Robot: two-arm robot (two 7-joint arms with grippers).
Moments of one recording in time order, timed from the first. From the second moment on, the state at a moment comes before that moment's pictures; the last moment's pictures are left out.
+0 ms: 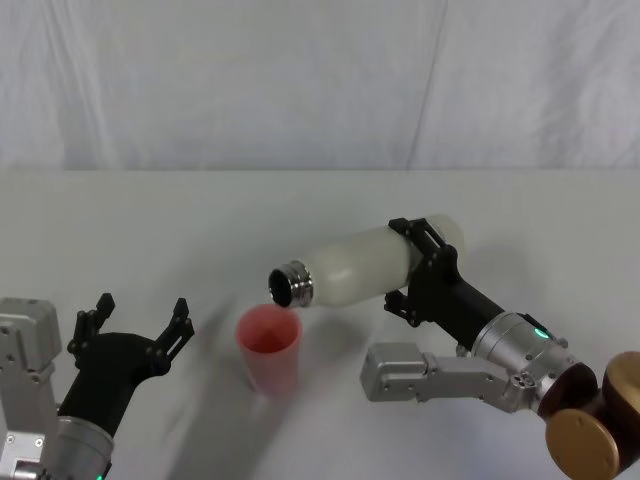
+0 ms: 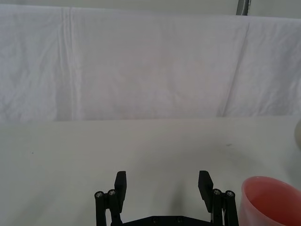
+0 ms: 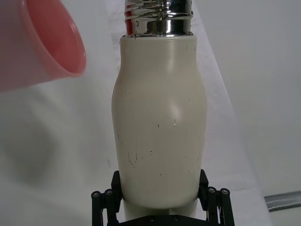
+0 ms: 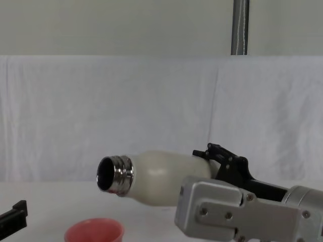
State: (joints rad) left arm 0.27 0.24 0.04 -1.85 -0.25 -0.02 -0.02; right arm 0.31 0.35 -0.61 -1.49 -0.83 -0.13 0.04
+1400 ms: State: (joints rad) left arm 0.27 0.24 0.04 -1.85 -0.25 -0.02 -0.02; right arm 0.46 0.34 -0.71 -1.36 -0.91 -0.14 0.02
